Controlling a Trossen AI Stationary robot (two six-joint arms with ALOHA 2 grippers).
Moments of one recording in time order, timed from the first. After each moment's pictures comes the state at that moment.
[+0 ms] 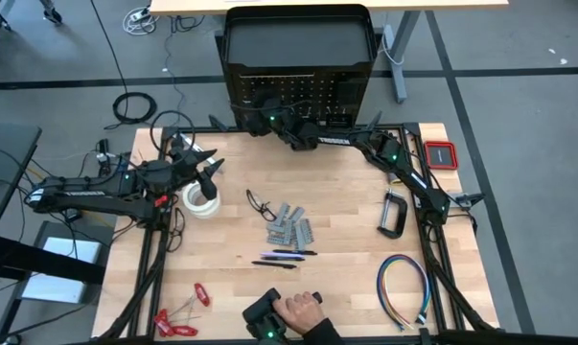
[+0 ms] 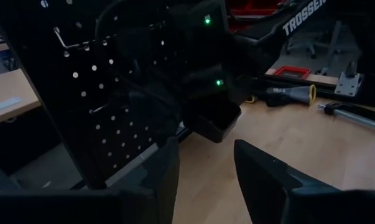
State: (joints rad) left arm 0.03 0.58 0.57 -0.20 -0.65 -0.06; right arm -0.43 2.41 2.00 0.24 0.46 -1.29
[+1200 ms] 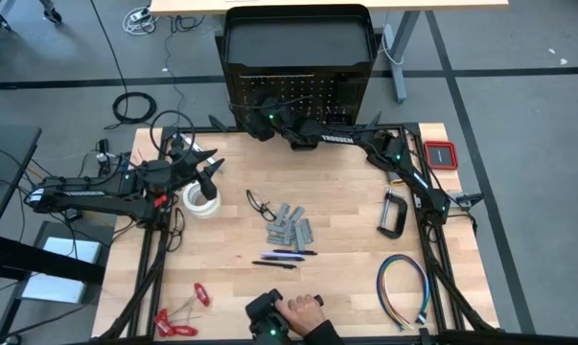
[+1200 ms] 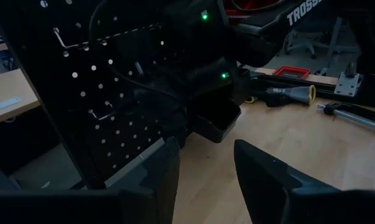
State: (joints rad) left arm 0.03 0.58 0.57 -0.20 -0.65 -0.06; right arm -0.44 2.38 2.00 0.08 0.38 -1.12
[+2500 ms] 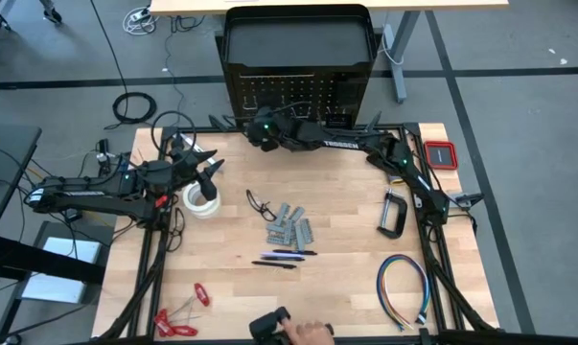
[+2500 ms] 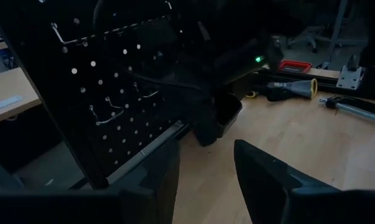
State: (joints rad) left arm 0.03 0.58 0.57 -0.22 -0.65 -0.06; right arm -0.35 2.29 2.00 -0.24 0.56 -0.95
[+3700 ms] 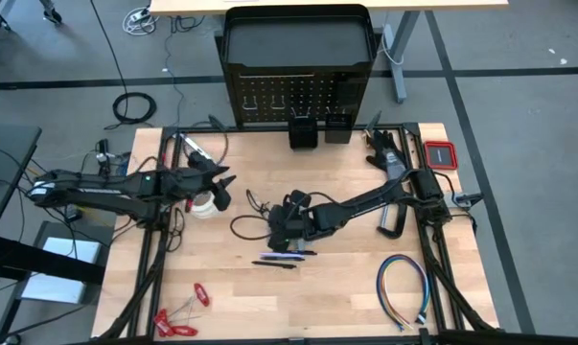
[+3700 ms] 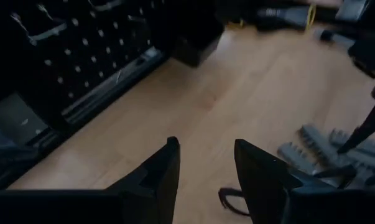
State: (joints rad) left arm 0.03 0.82 0.57 -0.31 -0.54 -0.29; right arm 0.19 2.06 1.48 -0.39 0.52 0.47
